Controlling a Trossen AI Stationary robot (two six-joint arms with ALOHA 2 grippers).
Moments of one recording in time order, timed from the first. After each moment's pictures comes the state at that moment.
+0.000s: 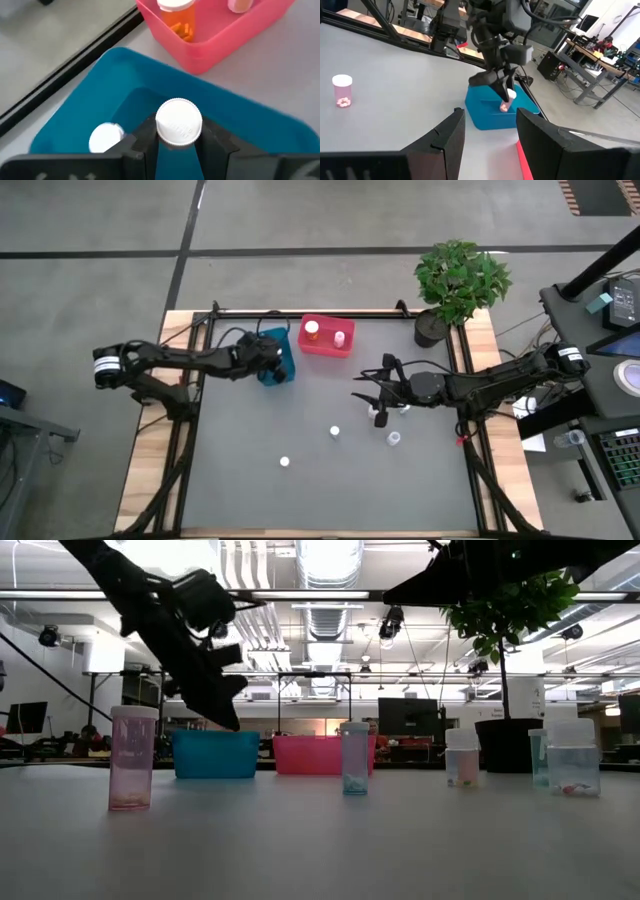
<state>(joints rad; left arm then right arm) 0.33 1.35 0.64 -0.08 -0.46 -0.24 0.14 1.20 0.60 0.40 0.34 -0.32</state>
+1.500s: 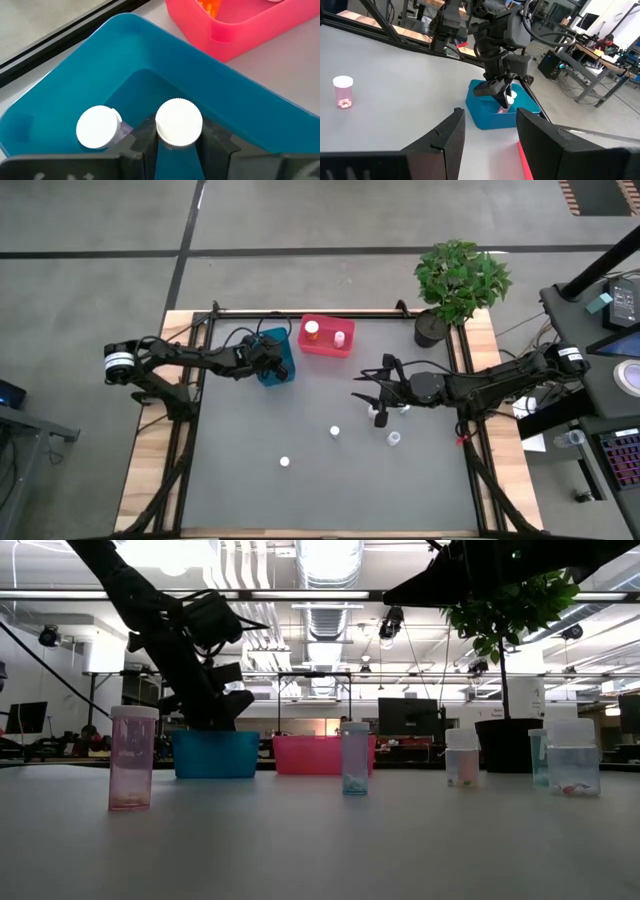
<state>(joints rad) 0.36 1.44 0.64 -0.05 -0.46 -0.39 0.14 1.20 0.60 0.40 0.34 -0.31</state>
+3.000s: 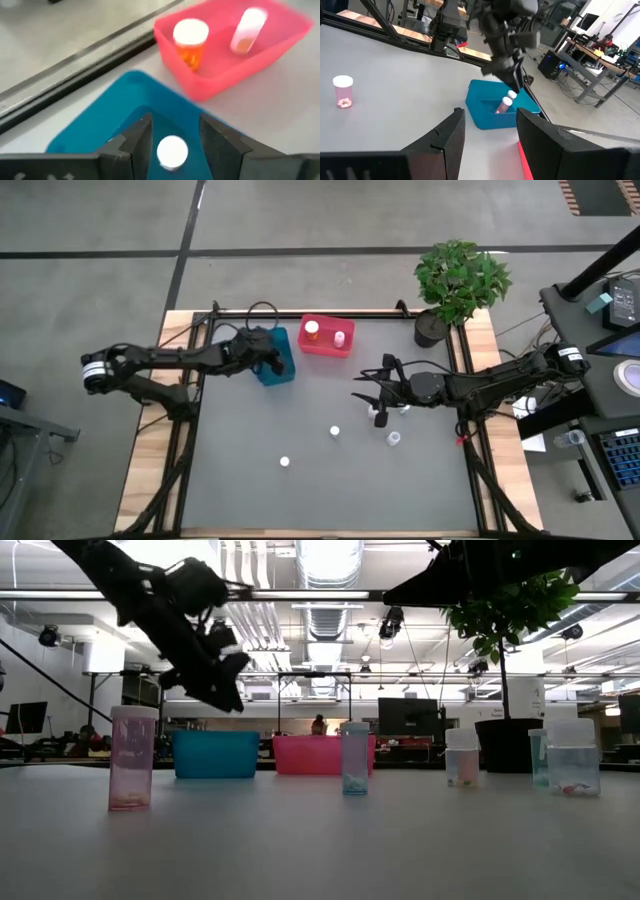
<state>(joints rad) 0.36 1.25 0.64 -0.07 -0.45 -0.32 0.14 1.20 0.60 0.40 0.34 -0.31</state>
